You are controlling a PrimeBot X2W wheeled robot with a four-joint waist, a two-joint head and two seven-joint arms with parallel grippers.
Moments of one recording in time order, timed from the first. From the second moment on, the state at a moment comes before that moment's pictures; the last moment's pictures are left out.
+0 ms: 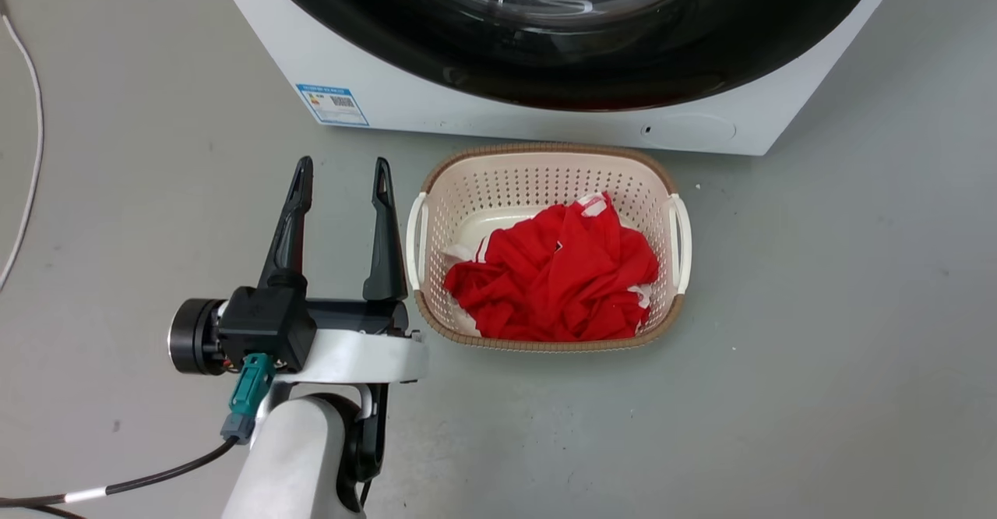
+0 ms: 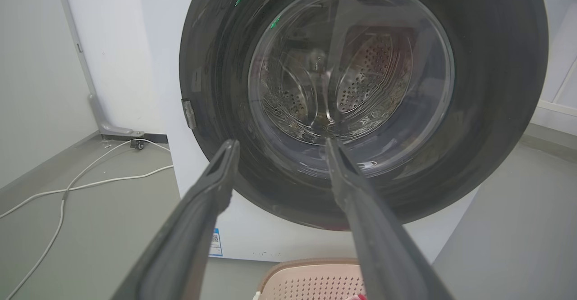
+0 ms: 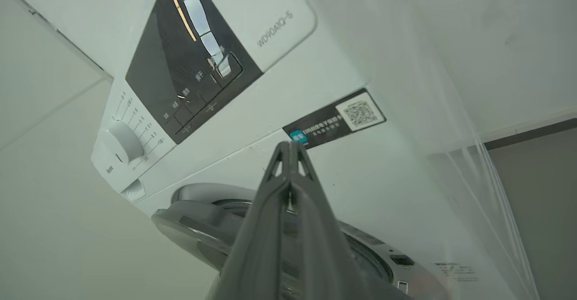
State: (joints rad) left arm -0.26 0.05 -0.21 -0.01 -0.15 0.14 -0.26; right arm -1.41 -0.43 -0.01 0.73 1.06 0.13 0.46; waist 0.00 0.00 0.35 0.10
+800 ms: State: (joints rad) left arm -0.30 0.05 -0.25 -0.04 -0.16 0.19 -0.26; right arm -1.43 -0.35 0.02 0.66 0.89 0.13 0.85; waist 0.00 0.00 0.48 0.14
